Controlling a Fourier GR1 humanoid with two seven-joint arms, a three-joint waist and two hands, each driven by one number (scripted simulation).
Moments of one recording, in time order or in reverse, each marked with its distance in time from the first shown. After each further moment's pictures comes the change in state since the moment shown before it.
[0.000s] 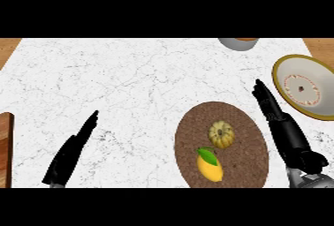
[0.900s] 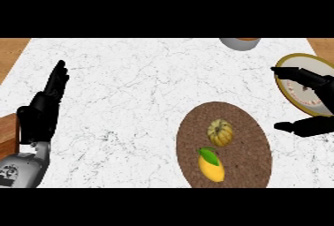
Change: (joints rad) left arm -0.249 -0.016 0.206 -0.041 -0.033 0.125 0.080; right arm -0.223 -0.304 -0.141 0.219 -0.019 0.426 -0.001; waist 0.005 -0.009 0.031
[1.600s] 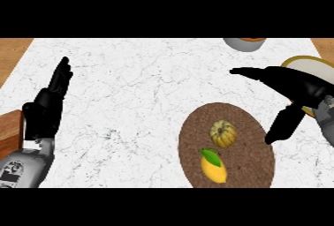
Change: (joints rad) left arm -0.029 -0.026 0.004 0.010 -0.026 -0.010 0.009; right arm -0.331 -0.007 0.281 -0.085 0.175 0.306 0.501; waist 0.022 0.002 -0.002
